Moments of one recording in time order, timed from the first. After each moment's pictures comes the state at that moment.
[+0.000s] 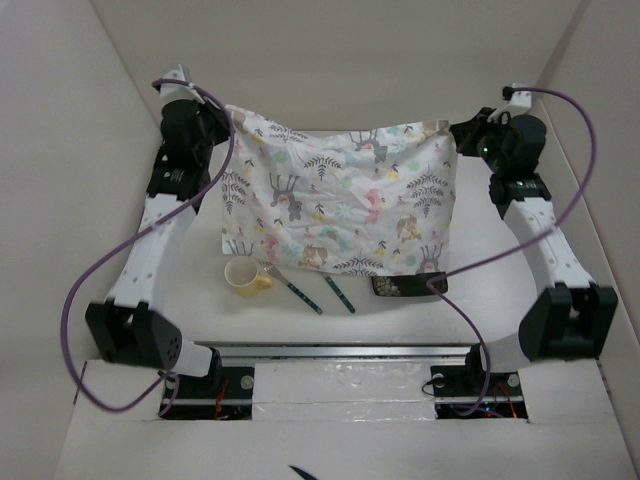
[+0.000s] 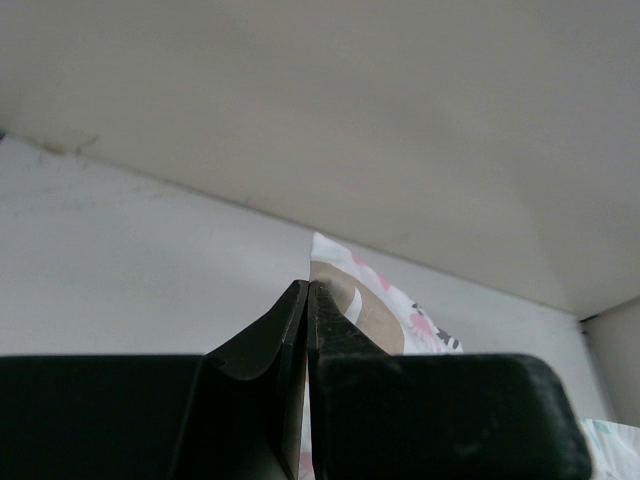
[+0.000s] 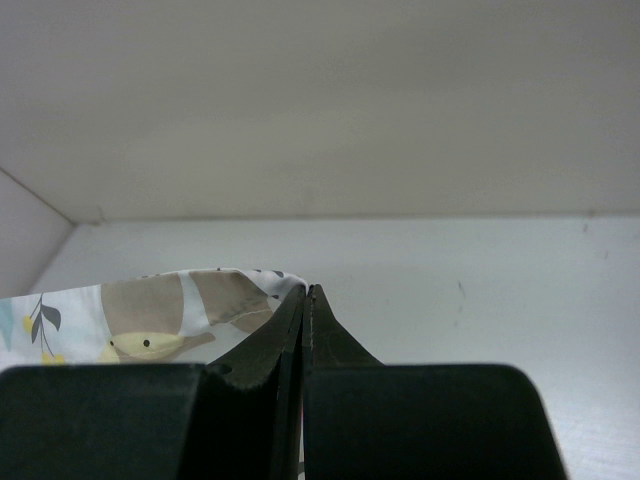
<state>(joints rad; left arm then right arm) -0.15 1.31 1.47 -0.18 -0.13 -0.47 -0.01 1.31 1.28 0.09 -0.24 0.31</state>
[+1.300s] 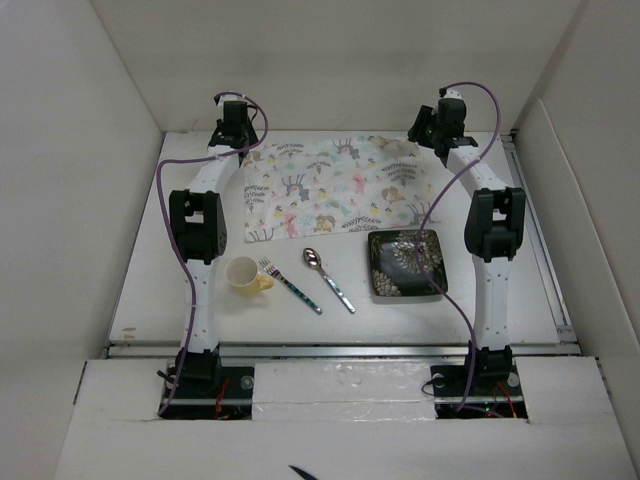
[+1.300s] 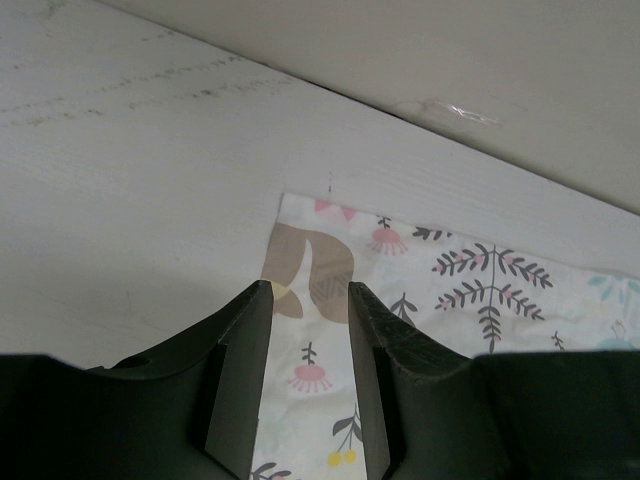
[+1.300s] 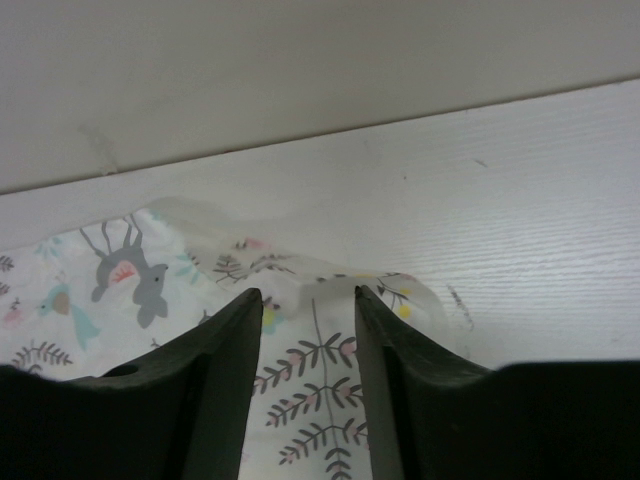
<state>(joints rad) -0.11 2.42 2.16 -0.29 -0.25 -0.38 0.07 2.40 2.10 -0.13 -0.06 0.34</state>
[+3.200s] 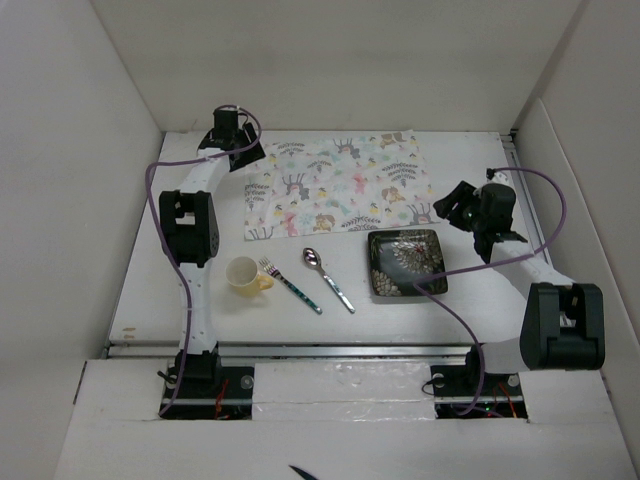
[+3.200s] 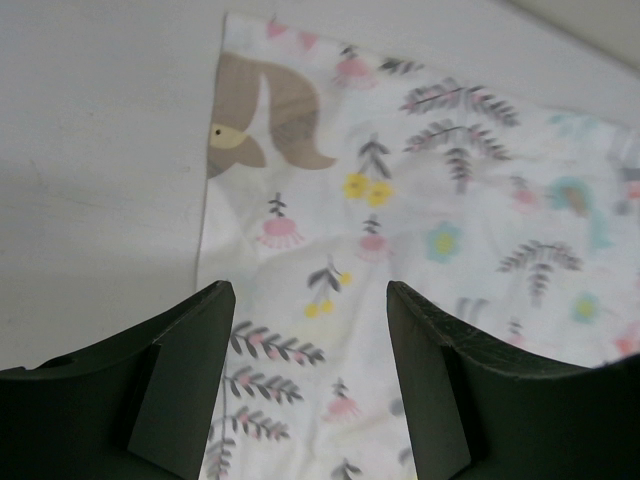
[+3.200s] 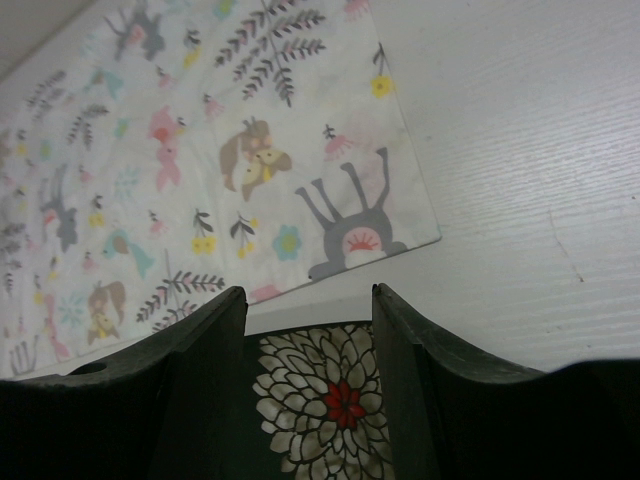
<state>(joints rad) -0.07 2.39 2.08 -0.45 0.05 -0.44 -0.04 1.43 0.78 0.15 -0.18 0.51</state>
